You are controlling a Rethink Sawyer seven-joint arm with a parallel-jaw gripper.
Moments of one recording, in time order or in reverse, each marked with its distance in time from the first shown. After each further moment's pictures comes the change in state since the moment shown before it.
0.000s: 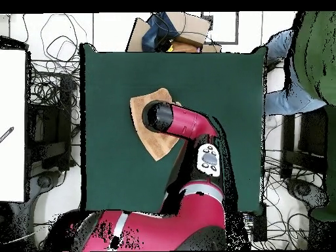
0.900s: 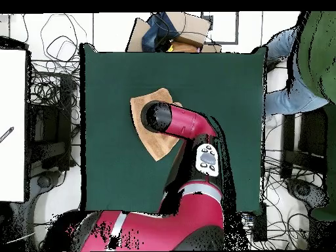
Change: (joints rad) arm 0.005 0.001 0.000 0.000 0.000 0.000 0.000
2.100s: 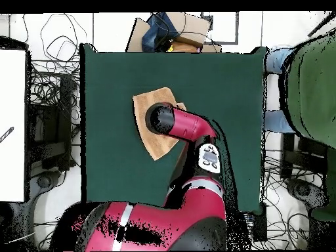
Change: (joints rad) arm -0.016 0.046 0.001 0.000 0.000 -0.090 0.000
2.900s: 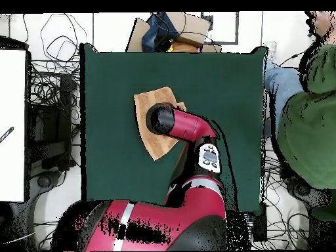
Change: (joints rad) arm -0.001 0.006 0.001 0.000 0.000 -0.016 0.000
